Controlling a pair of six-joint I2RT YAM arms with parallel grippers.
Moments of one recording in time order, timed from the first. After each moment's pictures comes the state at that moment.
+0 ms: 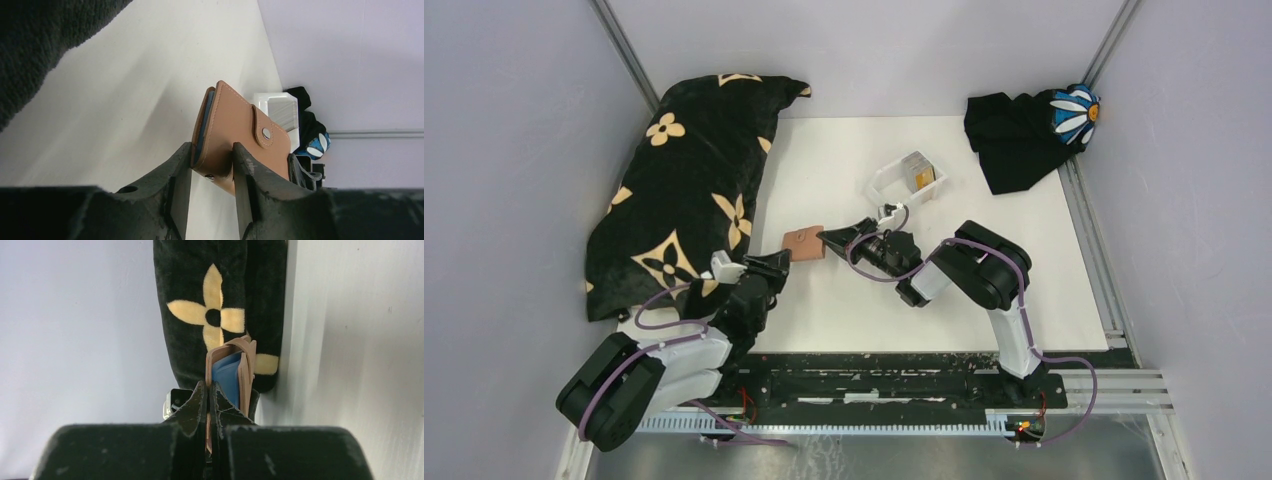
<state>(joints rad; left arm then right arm) -0.60 1.06 0.05 0.72 -0.55 -1.32 0.79 2.11 0.77 1.35 -0.13 1.55</state>
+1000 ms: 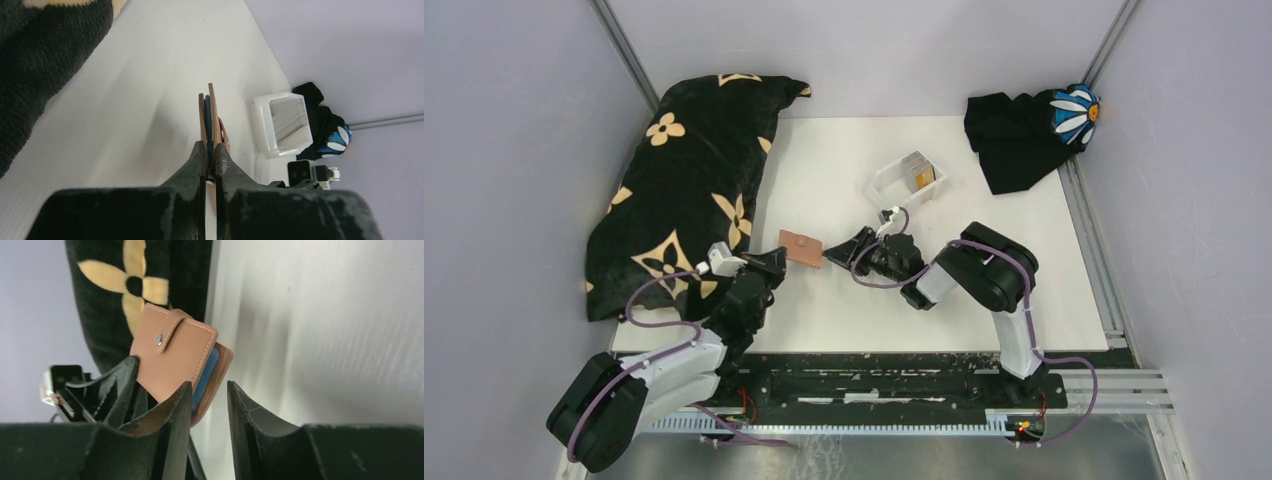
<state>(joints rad) -0.60 0.94 0.09 0.63 -0.59 -1.12 0.78 2.10 0.72 1.23 -0.19 1.29</state>
